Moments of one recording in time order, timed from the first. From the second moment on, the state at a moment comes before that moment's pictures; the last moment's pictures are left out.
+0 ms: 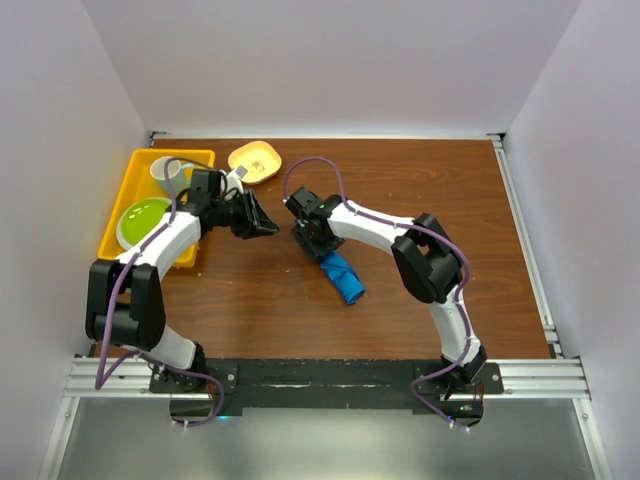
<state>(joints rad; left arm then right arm) -0.14 1.52 1.01 -0.35 0.65 -0.56 0.81 2.16 1.67 -0.76 0.20 0.18</state>
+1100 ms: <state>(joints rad) -0.08 1.36 1.04 -0.50 0.36 -0.56 1.25 1.92 1.28 -0.61 0.11 -0.19</state>
